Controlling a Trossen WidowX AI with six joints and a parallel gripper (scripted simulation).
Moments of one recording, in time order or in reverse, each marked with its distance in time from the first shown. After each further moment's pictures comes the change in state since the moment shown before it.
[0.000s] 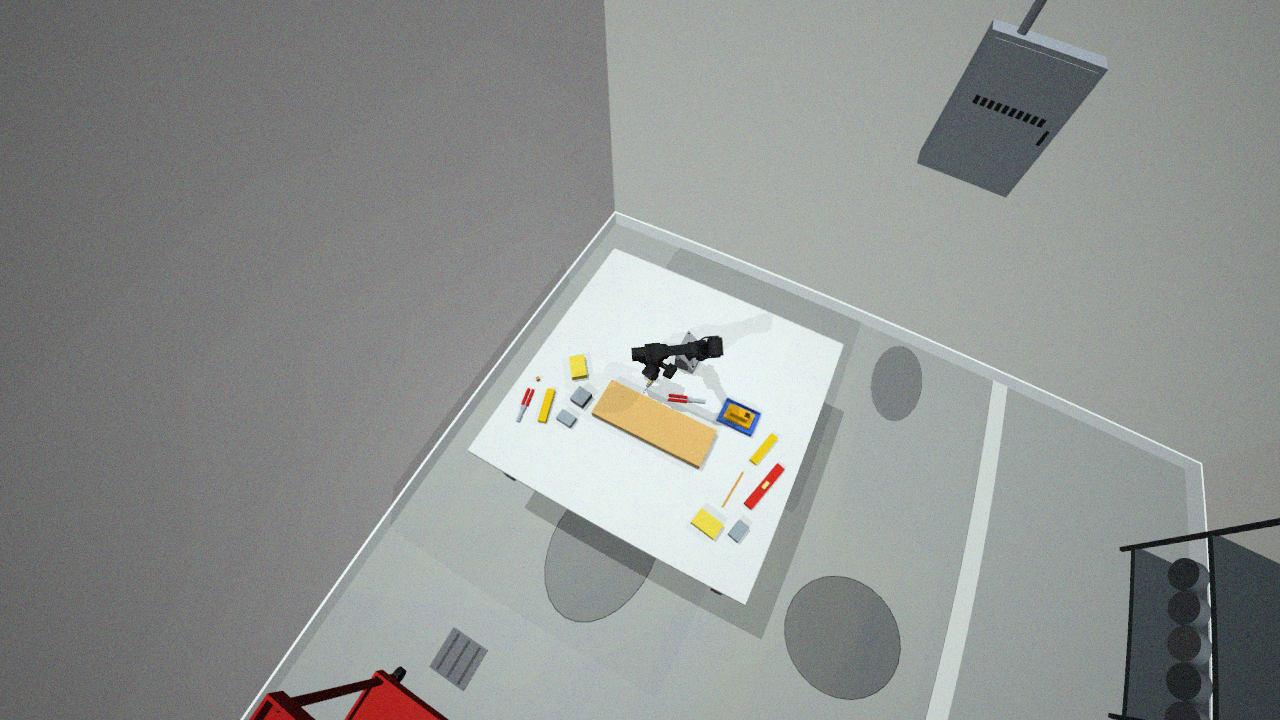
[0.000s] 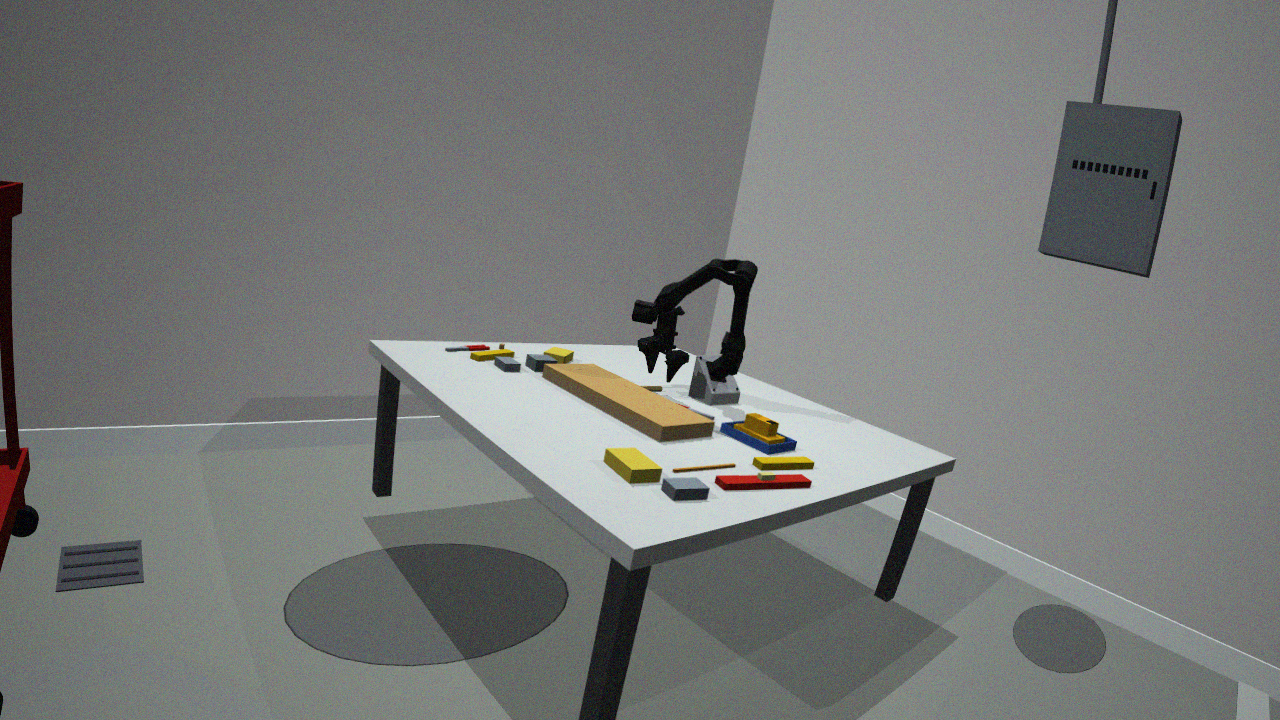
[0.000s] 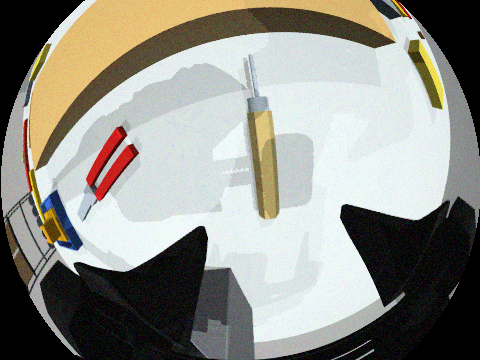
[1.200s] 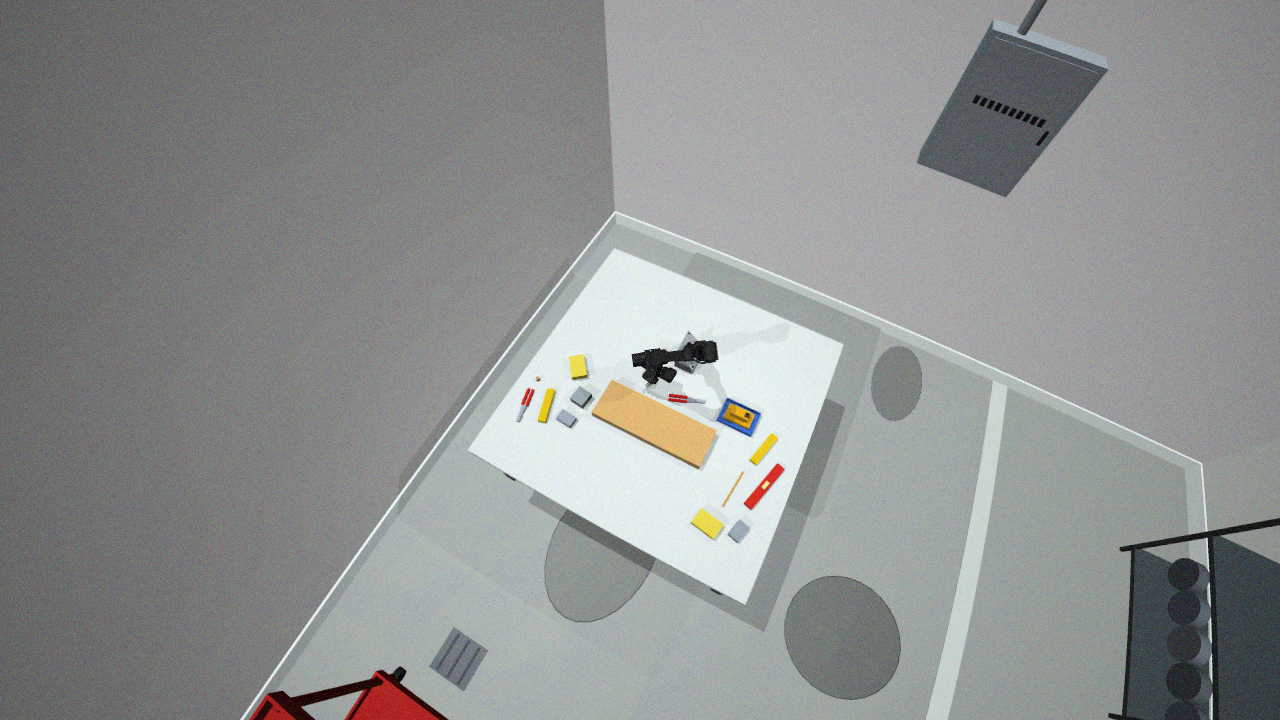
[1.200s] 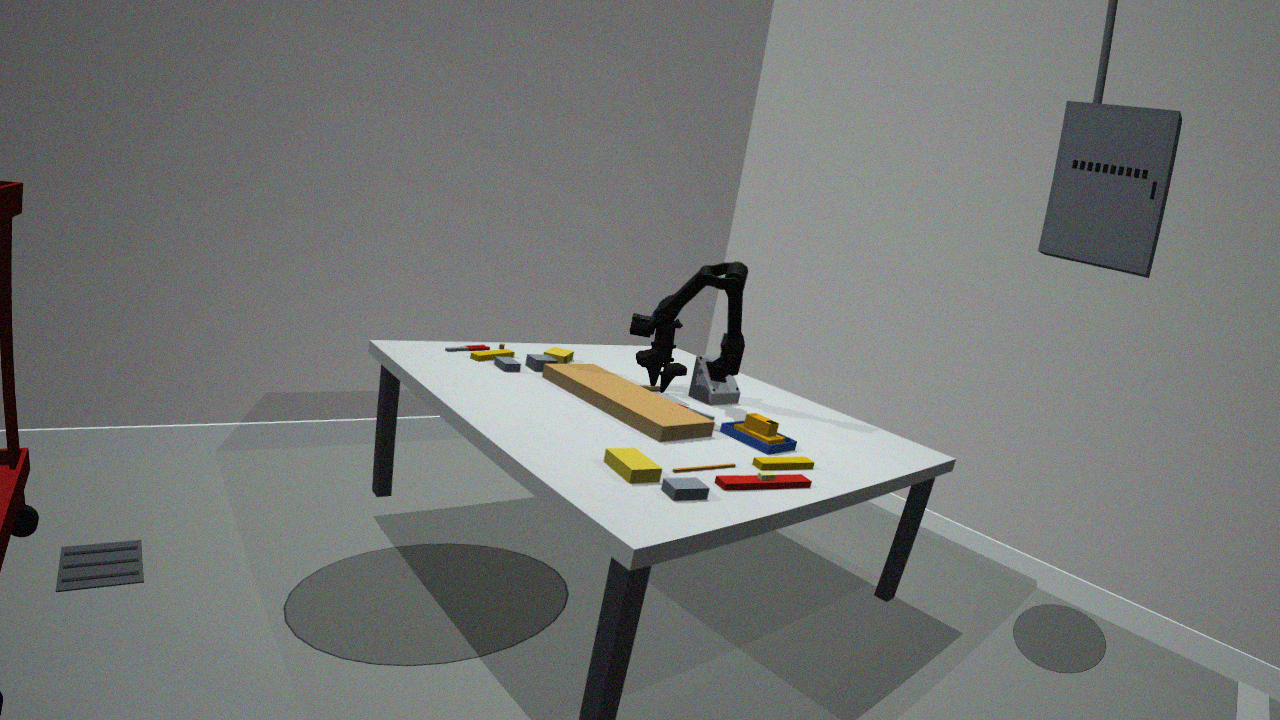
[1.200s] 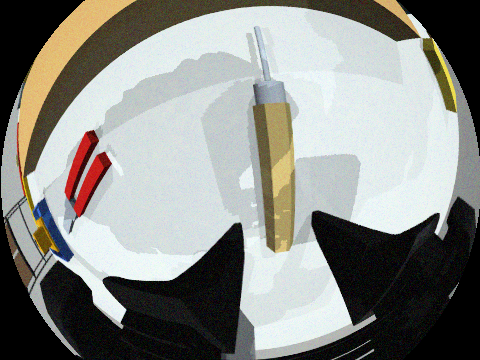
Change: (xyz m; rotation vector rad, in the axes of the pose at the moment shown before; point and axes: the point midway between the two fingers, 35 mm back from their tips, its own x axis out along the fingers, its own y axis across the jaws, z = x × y) arm 0.040 0.002 0.001 0.000 0.002 0.005
